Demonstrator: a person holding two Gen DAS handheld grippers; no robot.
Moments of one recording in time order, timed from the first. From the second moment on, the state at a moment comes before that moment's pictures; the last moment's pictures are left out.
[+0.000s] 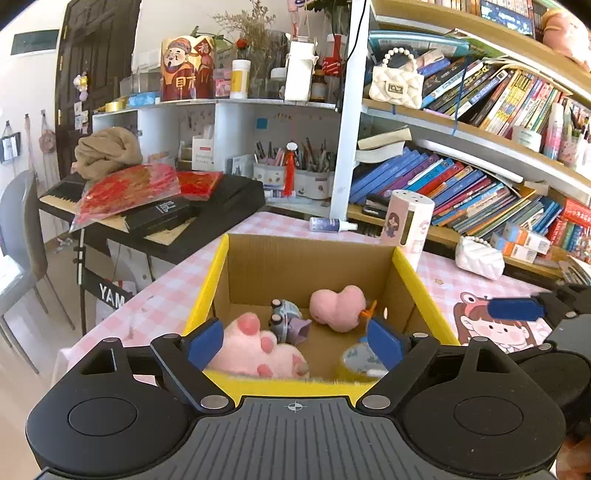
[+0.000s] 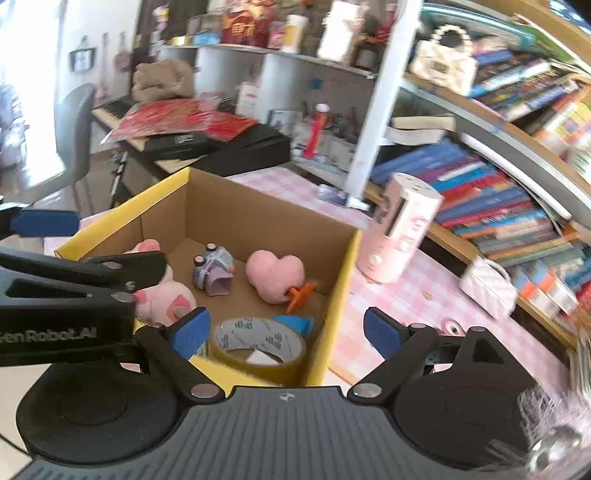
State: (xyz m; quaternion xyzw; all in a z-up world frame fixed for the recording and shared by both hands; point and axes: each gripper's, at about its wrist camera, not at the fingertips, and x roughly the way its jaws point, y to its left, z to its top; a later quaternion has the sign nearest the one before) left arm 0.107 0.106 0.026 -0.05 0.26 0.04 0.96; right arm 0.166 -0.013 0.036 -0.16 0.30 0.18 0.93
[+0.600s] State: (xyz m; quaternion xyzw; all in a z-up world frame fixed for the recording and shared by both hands) left arm 0.020 0.107 0.010 -0.02 0.31 0.04 0.95; right arm 0.045 -0.038 0.010 -0.06 0.32 -0.01 0.95
